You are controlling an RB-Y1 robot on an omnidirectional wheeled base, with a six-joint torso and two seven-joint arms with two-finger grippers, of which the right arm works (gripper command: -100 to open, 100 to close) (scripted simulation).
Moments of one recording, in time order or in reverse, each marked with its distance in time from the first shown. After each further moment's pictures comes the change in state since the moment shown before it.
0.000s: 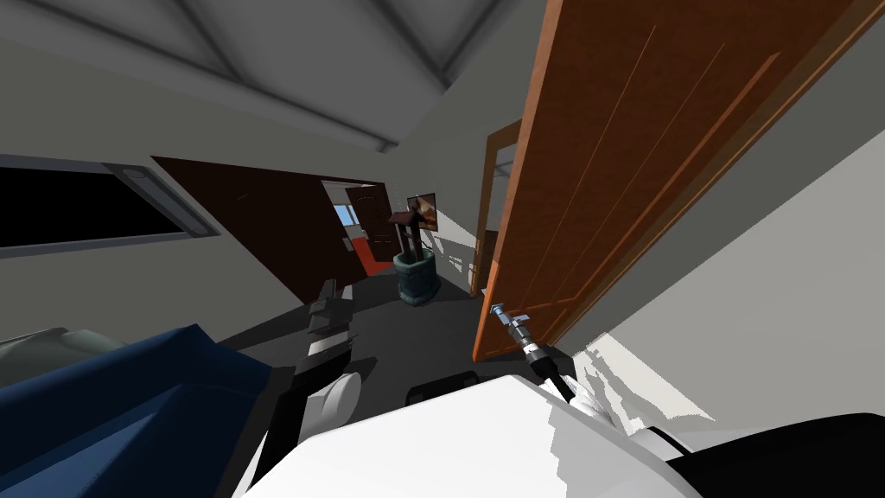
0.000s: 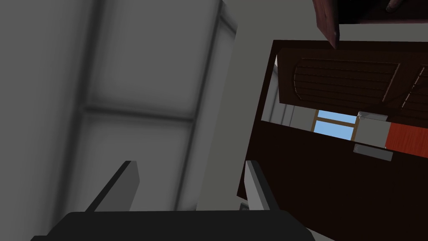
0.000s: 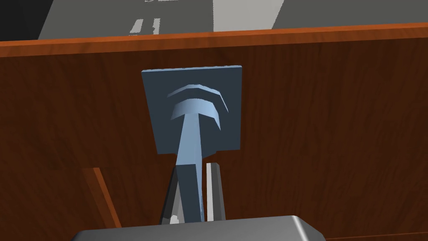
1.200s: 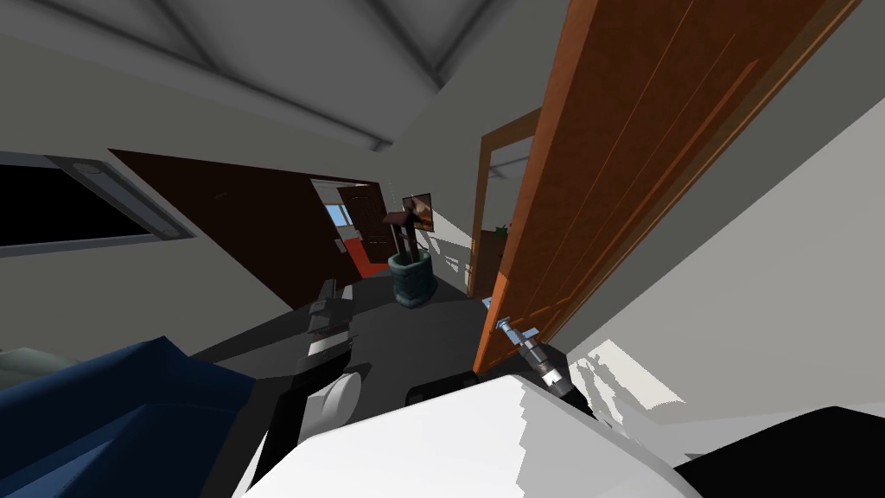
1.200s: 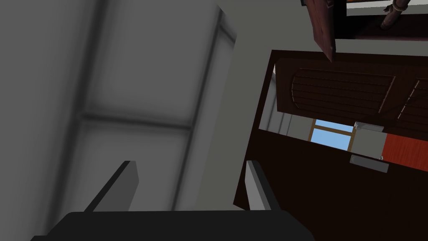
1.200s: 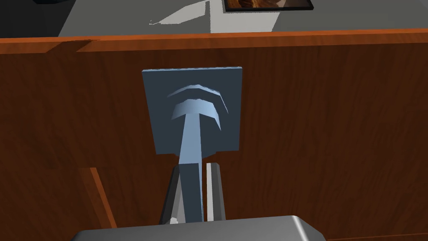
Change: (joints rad) arm 0.110 -0.042 0.058 0.066 0.048 -0.245 -0.028
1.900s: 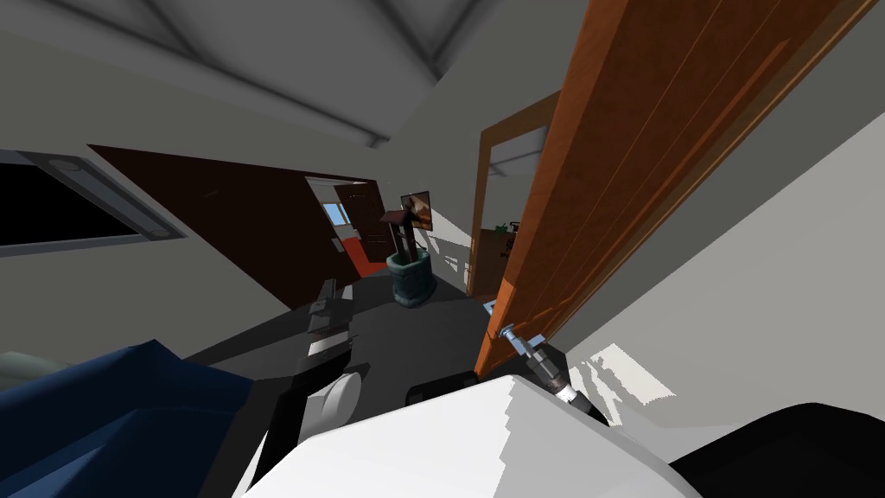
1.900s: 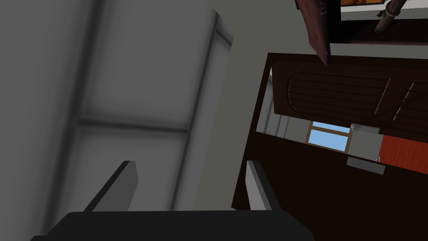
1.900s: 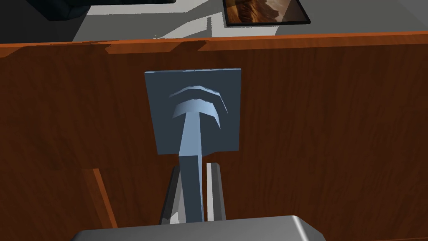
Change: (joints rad) arm 0.059 -0.026 0.025 0.013 0.021 -0.109 -0.013
